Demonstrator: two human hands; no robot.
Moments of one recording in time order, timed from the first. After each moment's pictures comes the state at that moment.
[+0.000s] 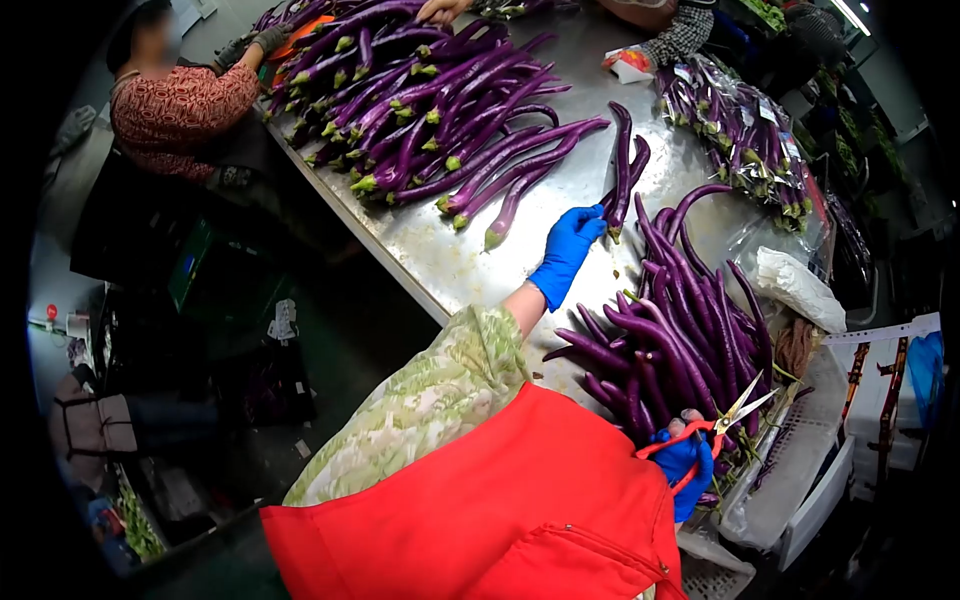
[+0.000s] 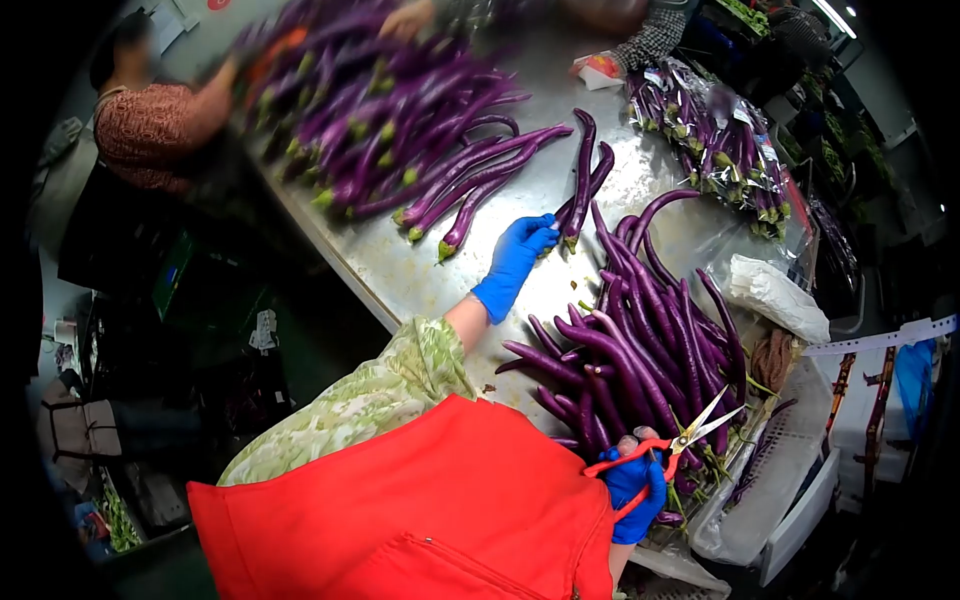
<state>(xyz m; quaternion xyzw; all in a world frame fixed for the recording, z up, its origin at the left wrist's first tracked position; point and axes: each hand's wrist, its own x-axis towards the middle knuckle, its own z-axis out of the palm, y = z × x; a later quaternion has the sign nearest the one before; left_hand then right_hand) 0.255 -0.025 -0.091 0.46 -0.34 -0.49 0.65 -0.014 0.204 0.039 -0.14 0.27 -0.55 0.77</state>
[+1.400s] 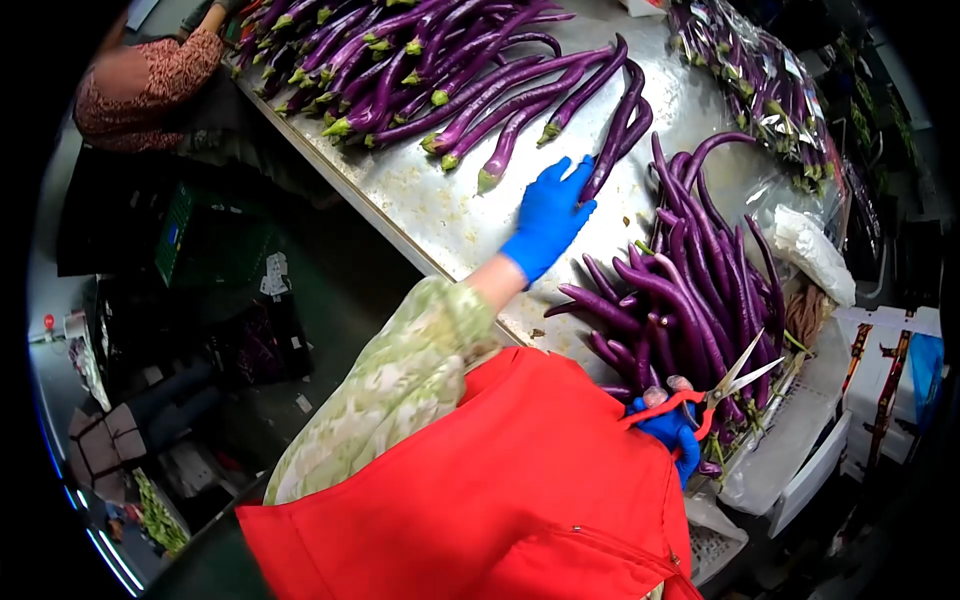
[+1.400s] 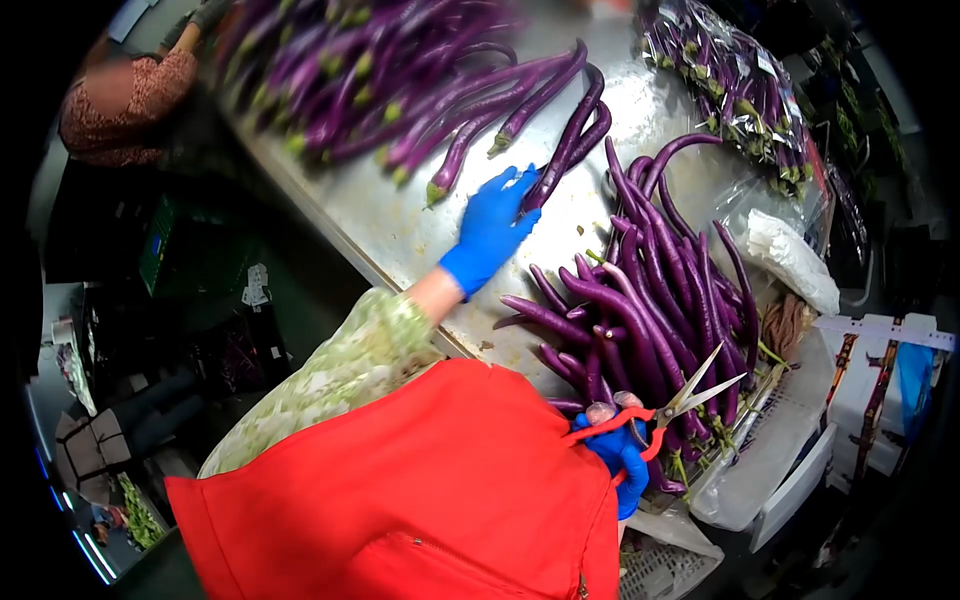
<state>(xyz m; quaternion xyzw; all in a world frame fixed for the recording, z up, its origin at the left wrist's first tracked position) 0.280 0.026 -0.088 0.64 -0.66 -0.08 0.40 0.025 0.215 0.034 -0.10 0.28 -0.55 0.78</state>
